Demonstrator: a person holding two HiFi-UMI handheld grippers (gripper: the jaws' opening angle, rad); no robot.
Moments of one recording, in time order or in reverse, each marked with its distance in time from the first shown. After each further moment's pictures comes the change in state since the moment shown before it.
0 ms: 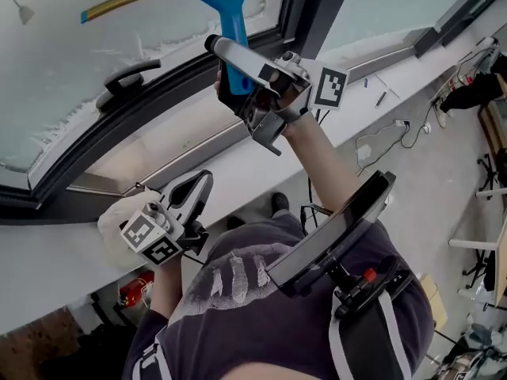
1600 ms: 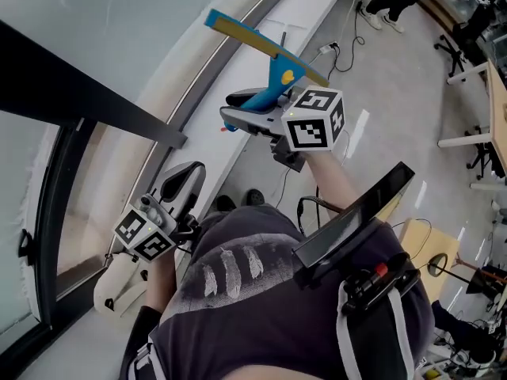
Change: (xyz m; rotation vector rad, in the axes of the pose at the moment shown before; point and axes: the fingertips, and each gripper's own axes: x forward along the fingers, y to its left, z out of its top) left arm 0.354 -0.133 -0.127 -0.061 0.333 -0.366; right arm -0.466 0.048 0.131 -0.396 0.303 -1.045
